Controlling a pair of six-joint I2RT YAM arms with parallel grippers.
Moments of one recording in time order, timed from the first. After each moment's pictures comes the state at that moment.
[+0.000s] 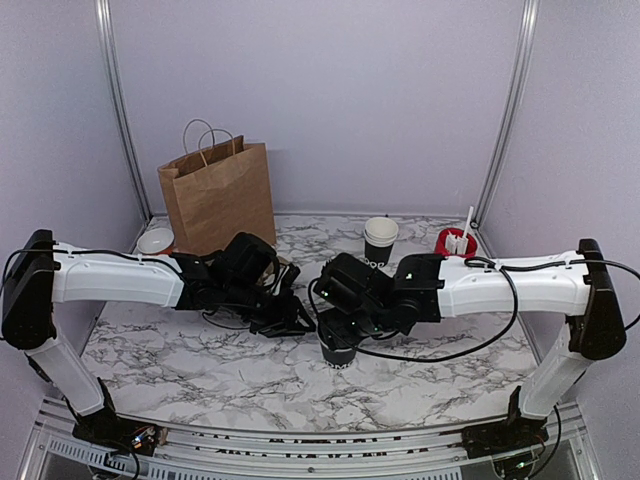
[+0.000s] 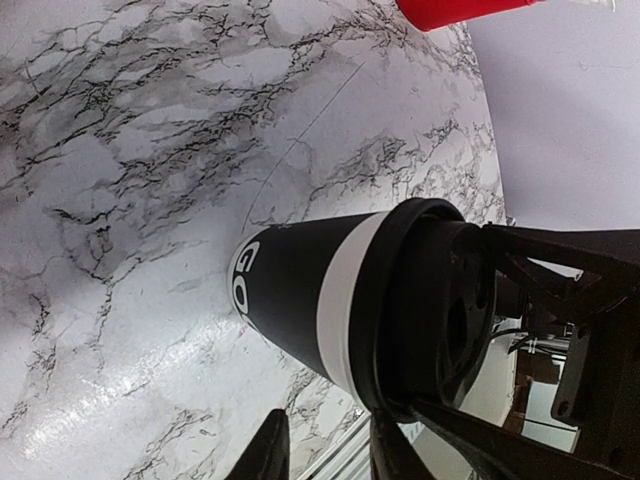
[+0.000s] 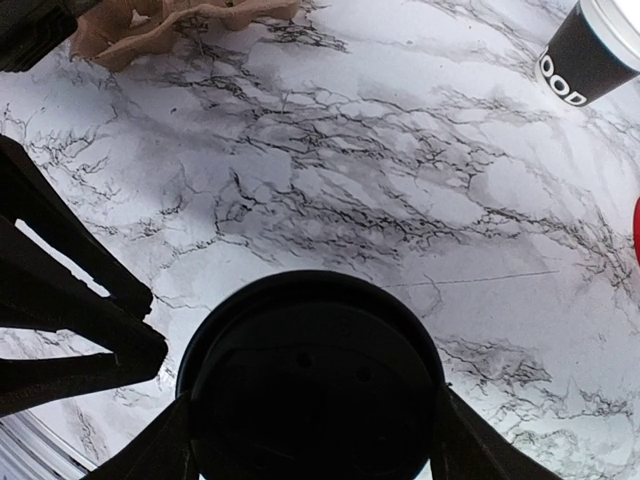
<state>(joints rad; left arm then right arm) -0.92 1.65 1.06 -0.22 0.40 -0.86 1.18 1.65 1.30 -0.73 0.40 0.63</state>
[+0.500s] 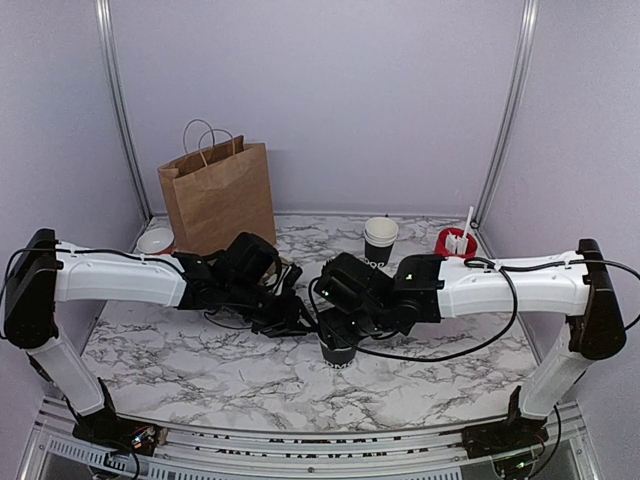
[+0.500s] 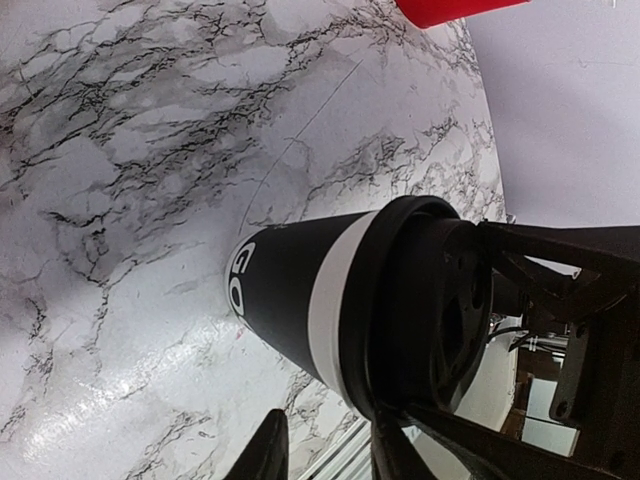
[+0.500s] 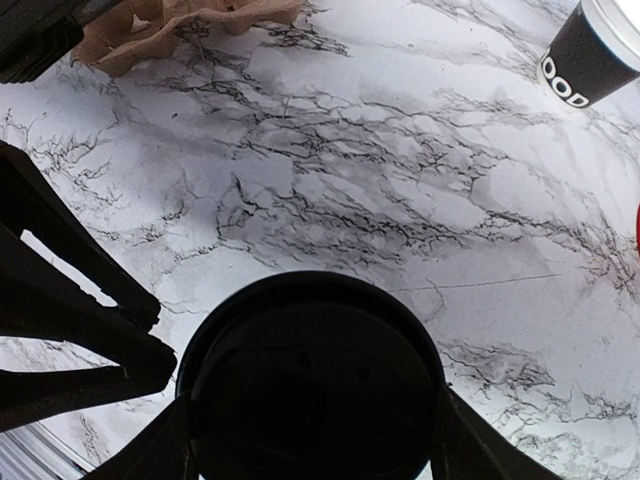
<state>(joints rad) -0.93 1.65 1.07 -0.22 0.40 -0.85 1.17 1.65 1.29 -0.70 0.39 0.63</state>
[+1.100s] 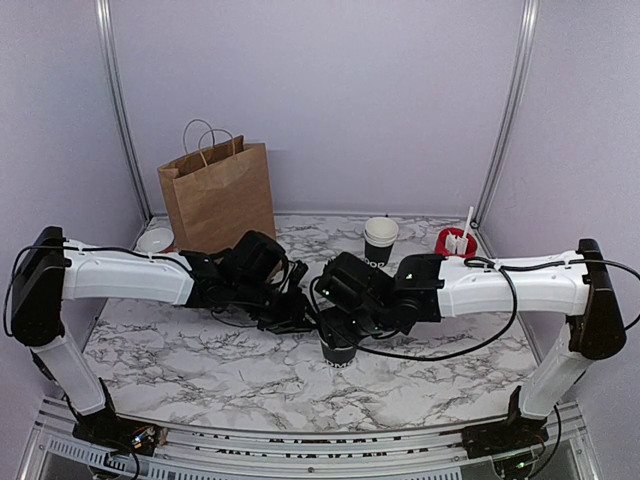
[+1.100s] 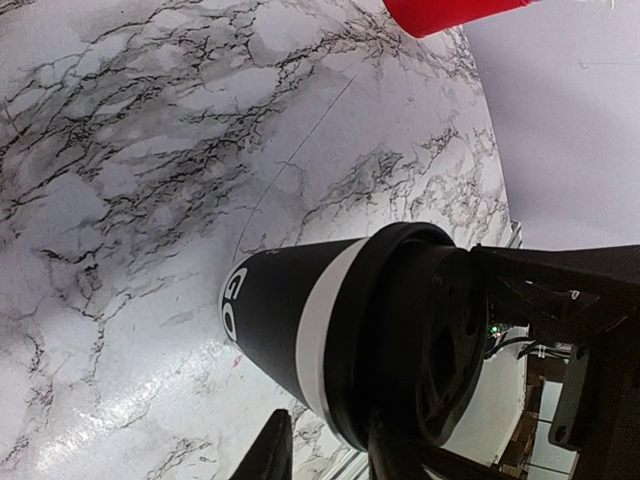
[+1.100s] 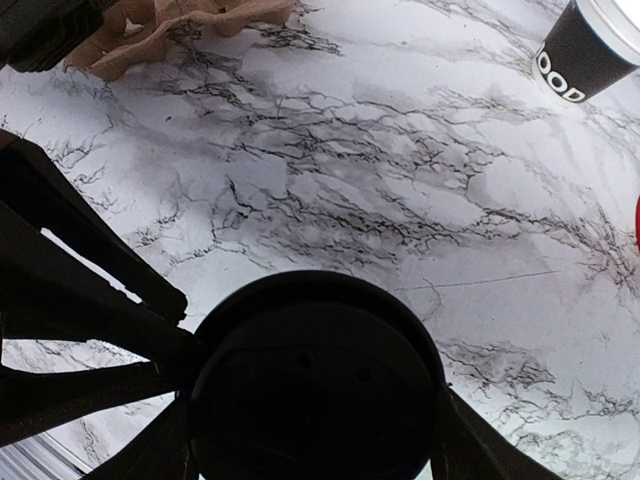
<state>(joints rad) -0.94 1.70 1.12 -0.21 0.37 -0.83 1.17 1.65 1.28 -0.70 0.38 0.64</state>
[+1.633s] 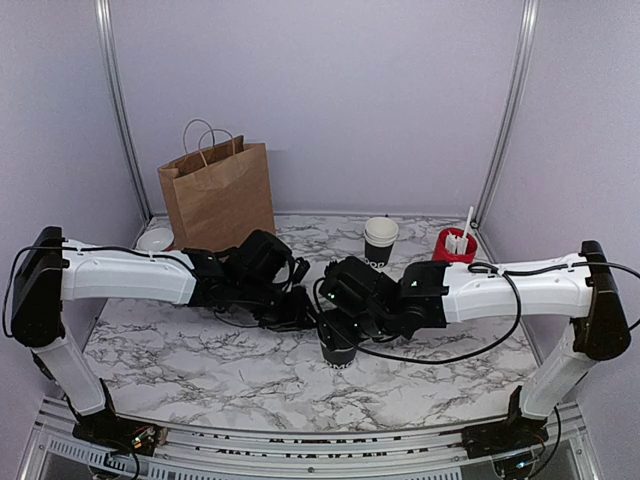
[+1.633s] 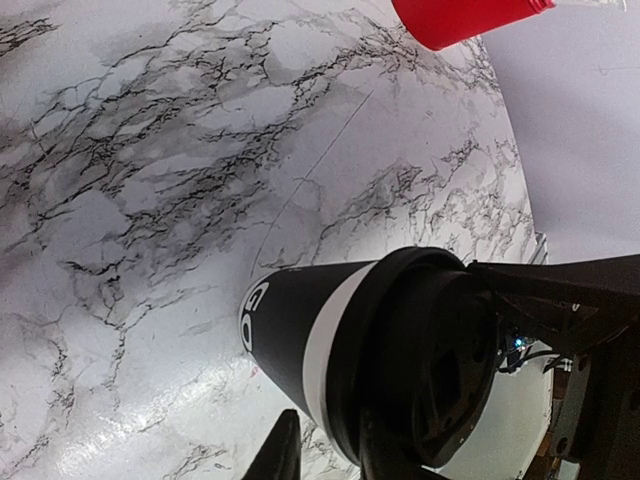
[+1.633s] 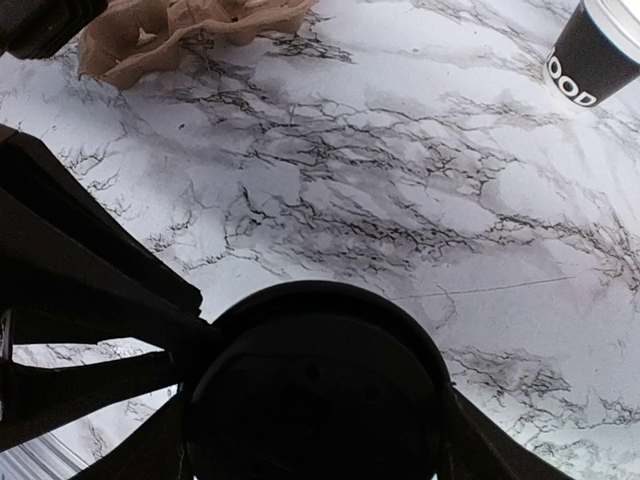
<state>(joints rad) -0.97 1.71 1.16 -0.27 0.26 -0.80 1.18 1.63 1.22 -0.62 0.38 0.64</state>
